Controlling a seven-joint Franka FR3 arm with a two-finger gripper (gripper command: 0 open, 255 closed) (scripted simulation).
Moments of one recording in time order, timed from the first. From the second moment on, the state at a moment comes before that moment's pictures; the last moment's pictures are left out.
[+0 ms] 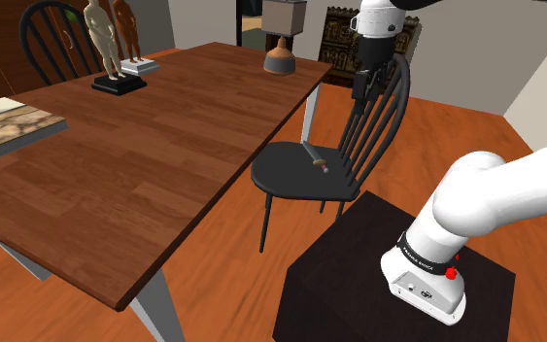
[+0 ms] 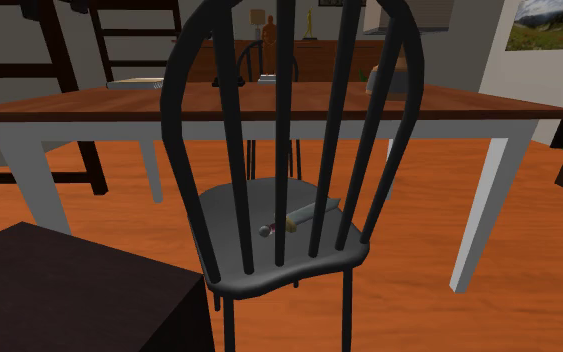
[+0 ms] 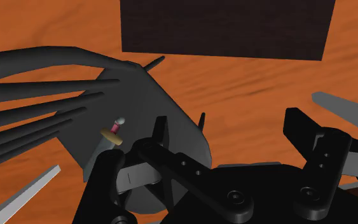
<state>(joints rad) 0.00 -0.77 0.01 -2.38 -0.08 1.49 -0.10</state>
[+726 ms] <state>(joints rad) -0.06 -0.52 -0.10 -2.40 -0.11 1.76 -0.13</state>
